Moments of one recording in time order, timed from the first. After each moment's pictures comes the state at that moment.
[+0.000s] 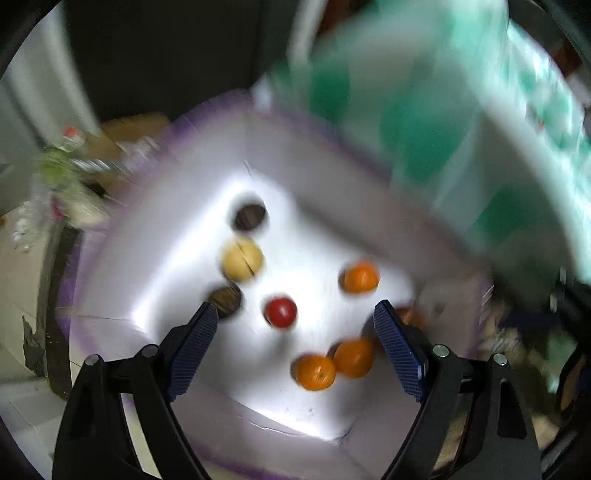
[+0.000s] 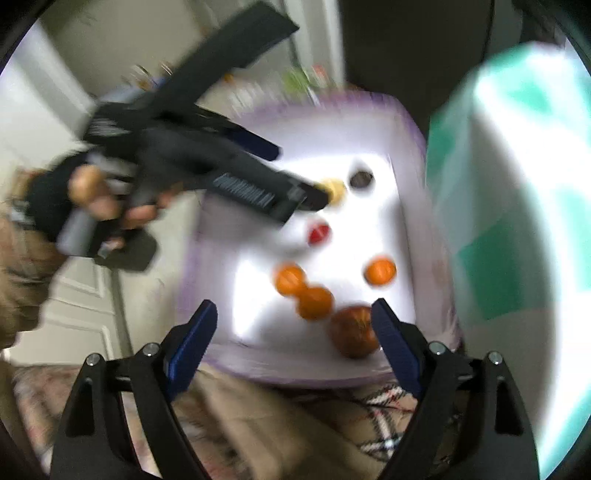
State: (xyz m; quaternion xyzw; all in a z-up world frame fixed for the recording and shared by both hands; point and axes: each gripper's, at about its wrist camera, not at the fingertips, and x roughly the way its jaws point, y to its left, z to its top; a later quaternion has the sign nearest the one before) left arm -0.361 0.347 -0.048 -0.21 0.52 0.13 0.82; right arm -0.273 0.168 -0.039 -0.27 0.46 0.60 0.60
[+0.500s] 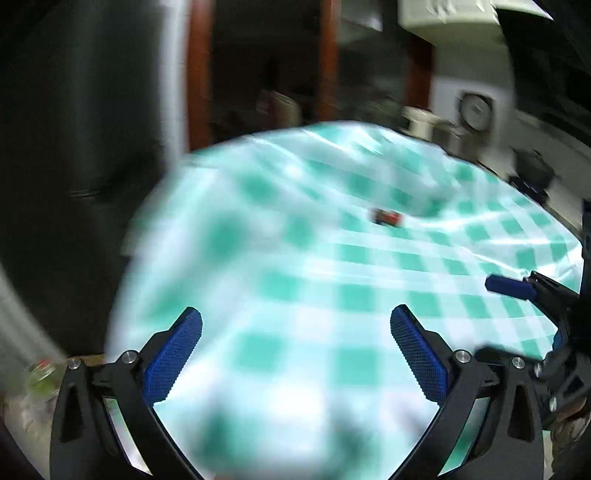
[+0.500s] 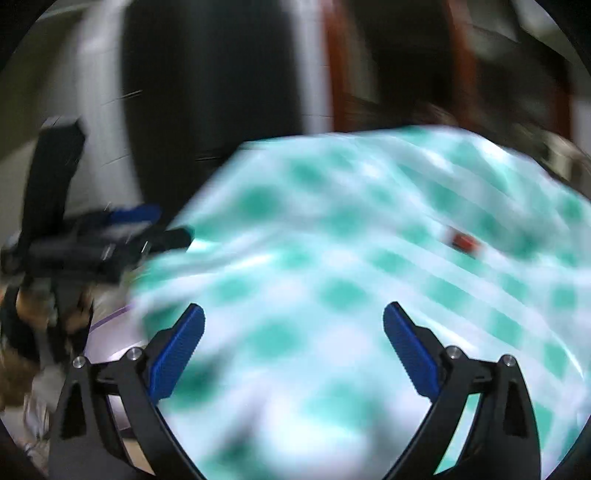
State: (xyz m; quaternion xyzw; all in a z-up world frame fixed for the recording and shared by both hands) left arm -0.150 0.110 0.132 -0.02 0.31 -0.02 0.95; right arm -0.103 -0.110 0.084 -0.03 0.30 0.31 0.90
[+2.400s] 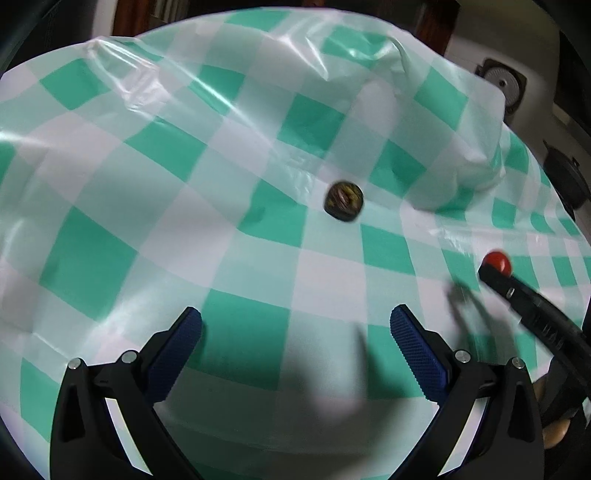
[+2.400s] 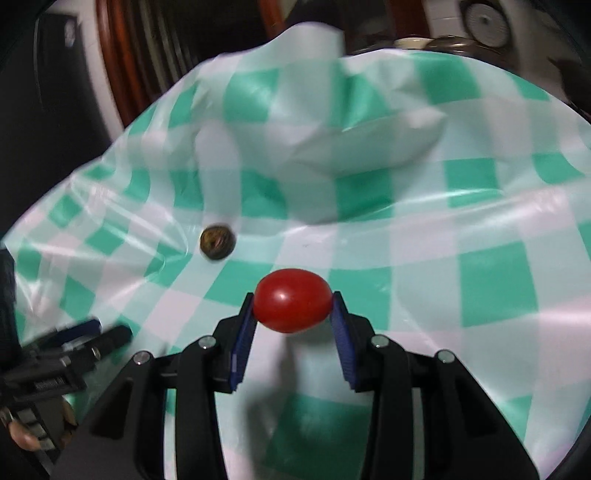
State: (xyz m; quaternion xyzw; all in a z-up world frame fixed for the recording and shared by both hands) left arm 0.118 0.006 0.010 -0.09 0.41 -0.05 0.90; right arm 0.123 -0.246 -0.010 0.10 0.35 0.08 0.93
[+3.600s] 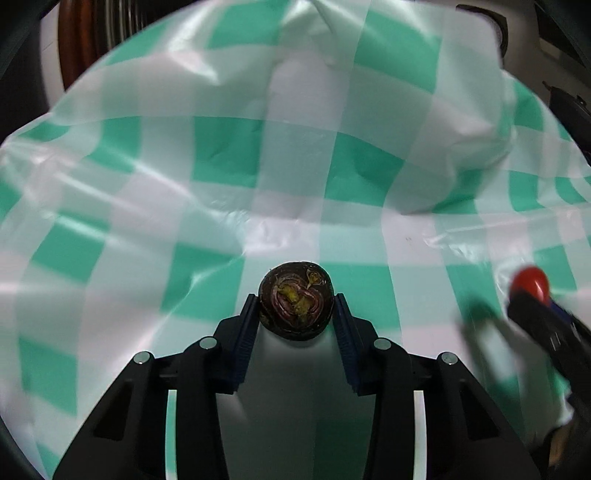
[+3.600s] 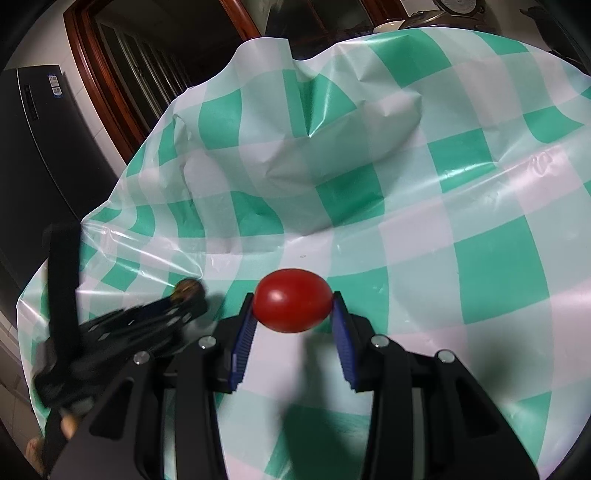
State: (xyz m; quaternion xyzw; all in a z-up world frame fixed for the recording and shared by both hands) left arm 0.175 -0.066 0.006 0.02 0.42 -0.04 0.91; right arm 0.134 -0.269 -0.016 0.18 0.35 0.11 0.91
